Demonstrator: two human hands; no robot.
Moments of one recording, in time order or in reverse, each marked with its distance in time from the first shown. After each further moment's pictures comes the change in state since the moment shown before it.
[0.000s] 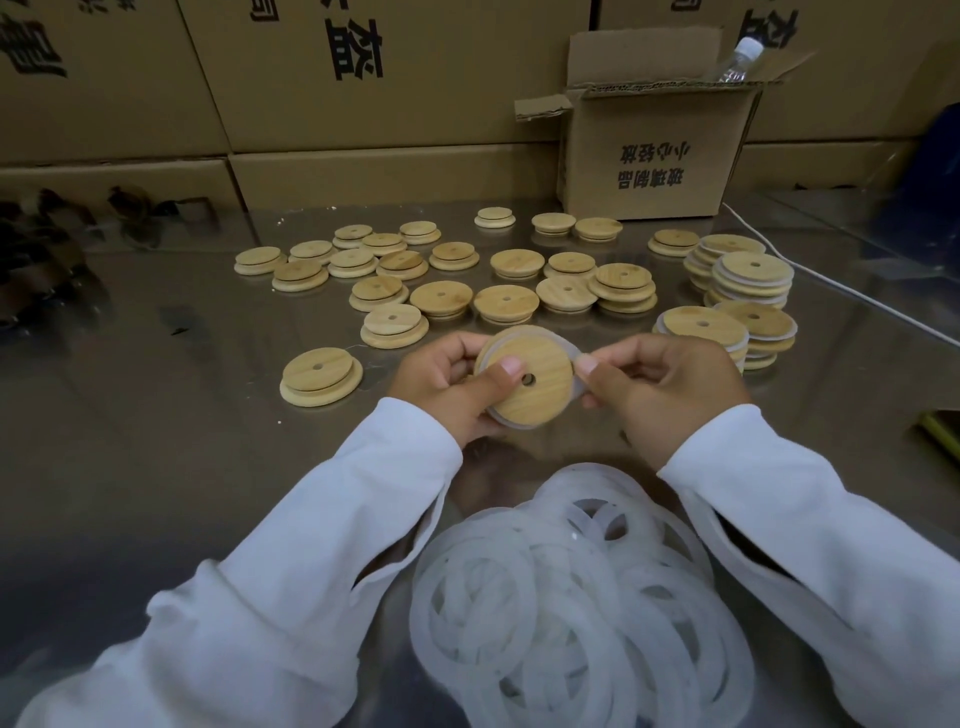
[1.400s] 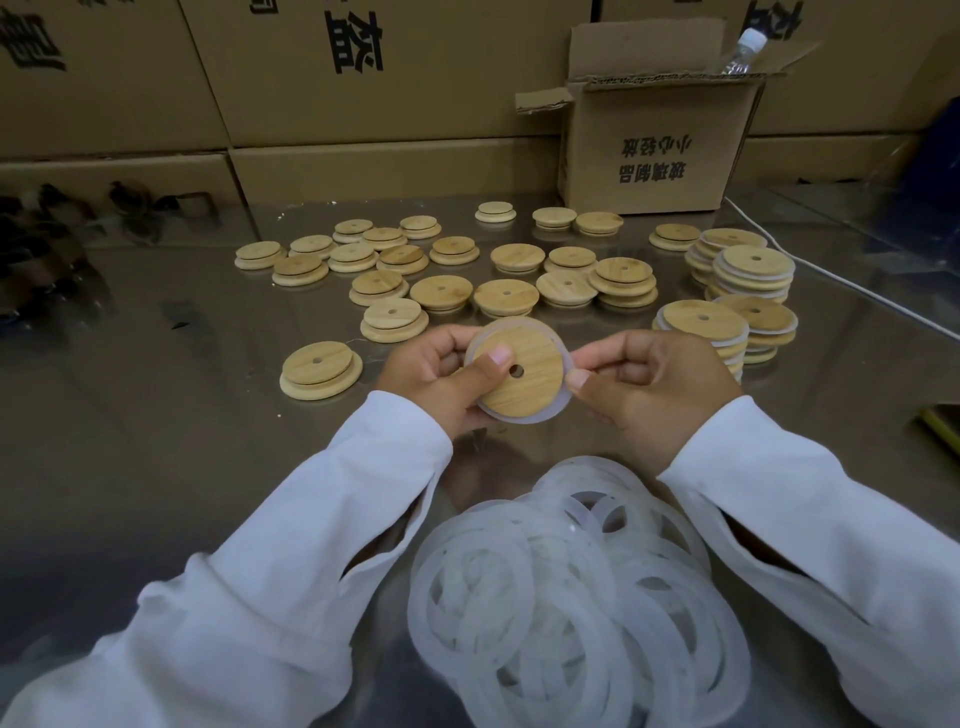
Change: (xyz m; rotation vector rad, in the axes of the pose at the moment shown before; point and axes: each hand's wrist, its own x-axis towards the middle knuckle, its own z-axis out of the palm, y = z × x) left_hand 0.001 -0.004 -0.008 -0.028 -0.002 0.035; right_hand -0.003 -0.003 -0.001 0.097 -0.152 -0.003
